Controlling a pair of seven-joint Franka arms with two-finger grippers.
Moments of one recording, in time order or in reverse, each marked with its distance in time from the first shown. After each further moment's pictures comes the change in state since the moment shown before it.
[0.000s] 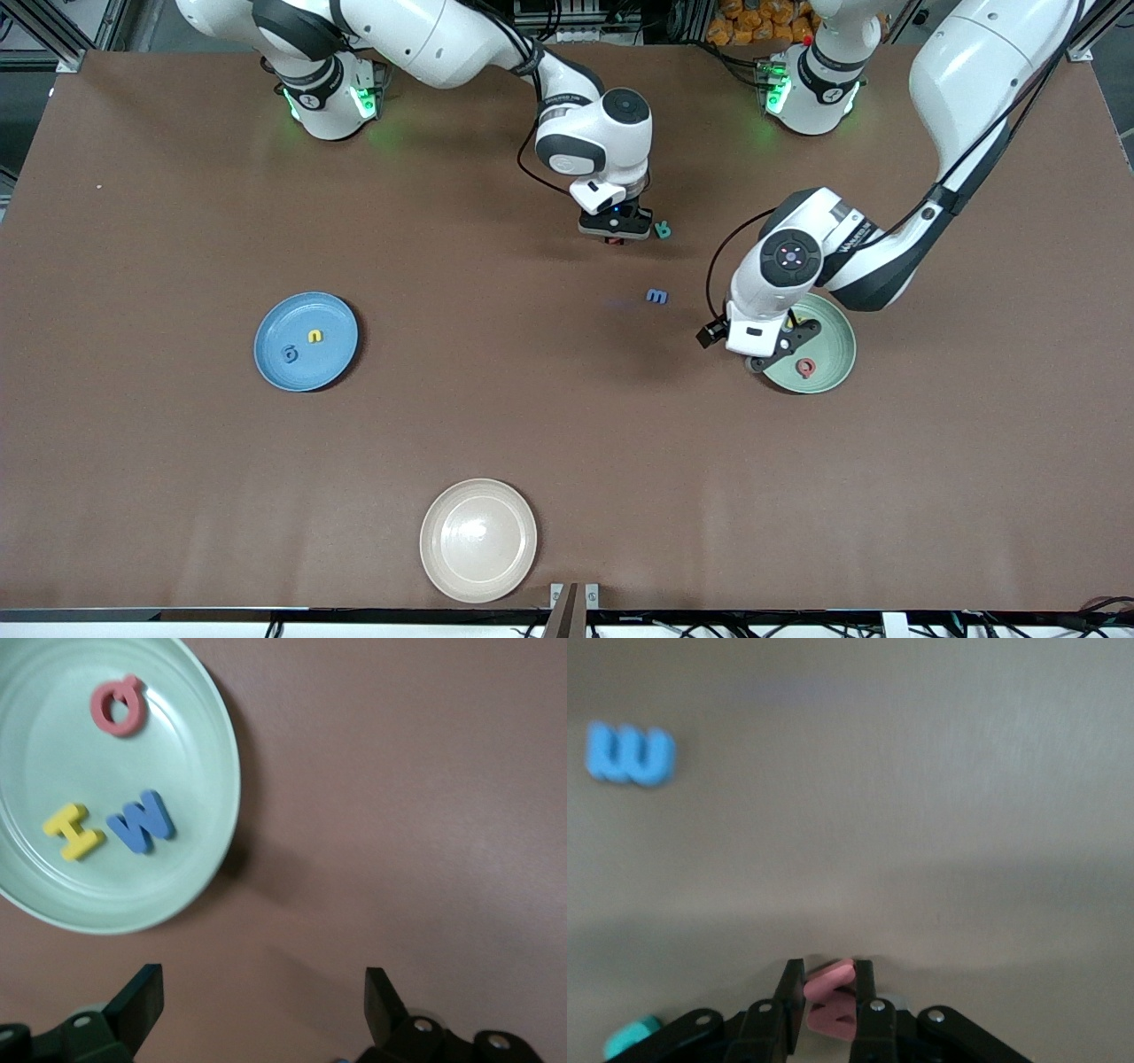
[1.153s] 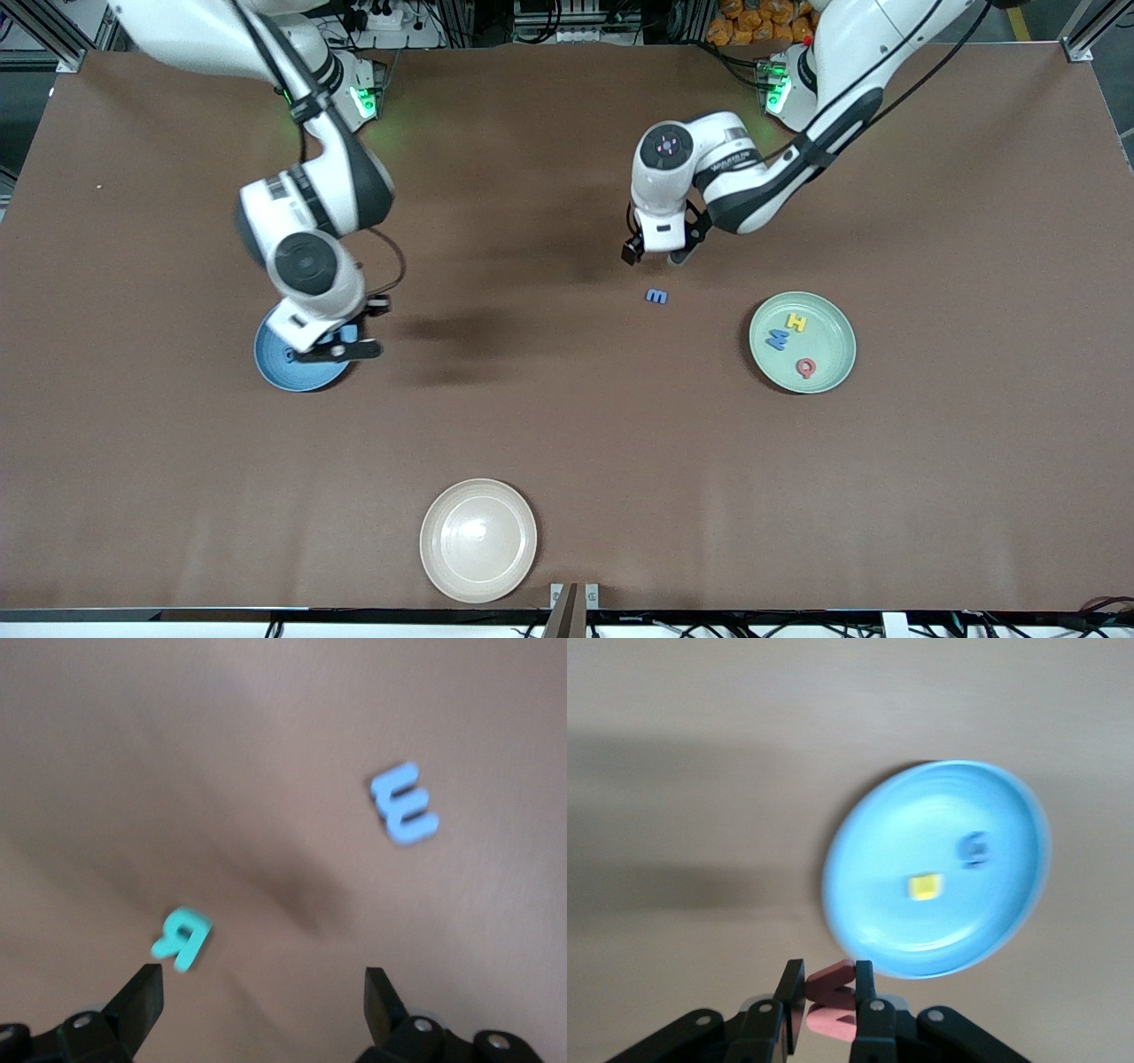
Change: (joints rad) left arm -0.173 -0.108 -0.120 -0.349 0.023 0.233 -0.681; right arm -0.515 -0.440 -0.341 -0.267 0.343 -0.386 -1.268
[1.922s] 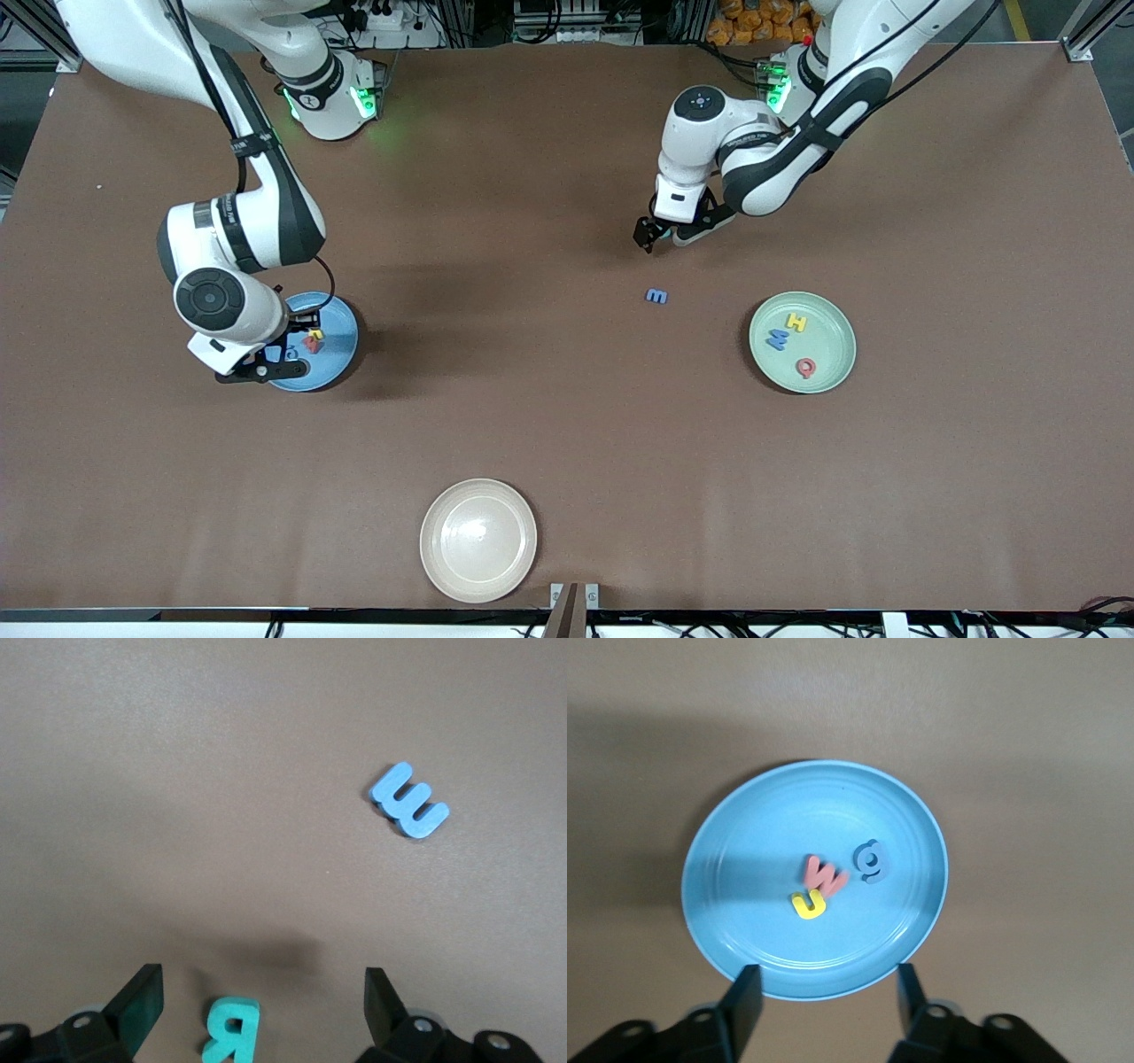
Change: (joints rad) left arm 0.137 -0.027 -0.008 -0.202 0.456 0.233 0.015; right arm -0.008 -0.014 -0.120 -0.021 0.005 0.032 -0.137
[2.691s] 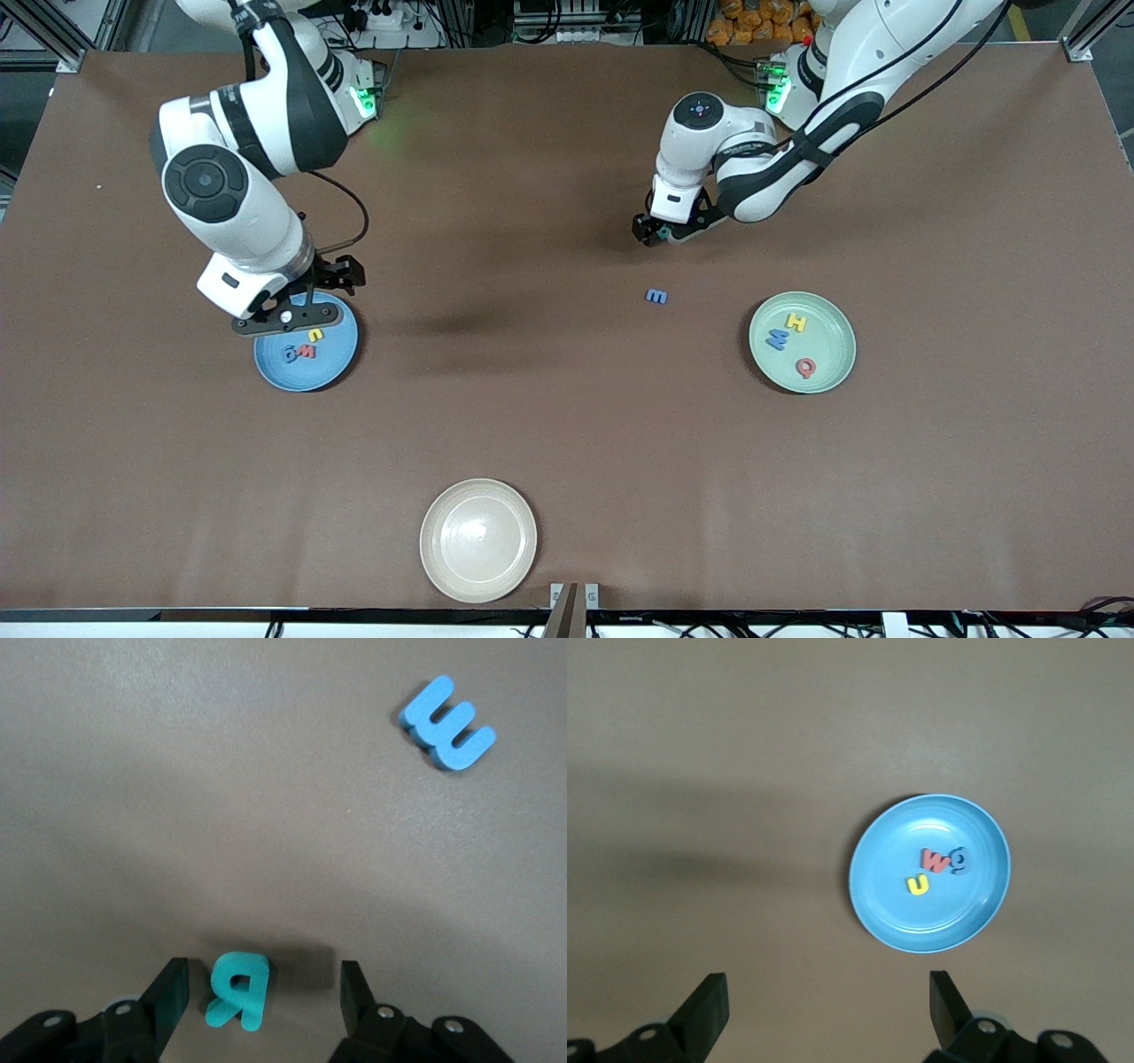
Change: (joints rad) left arm -0.011 0.076 -0.002 -0.002 0.007 0.001 -0.031; right arm 0.158 -0.186 0.010 0.080 0.149 -0.134 0.006
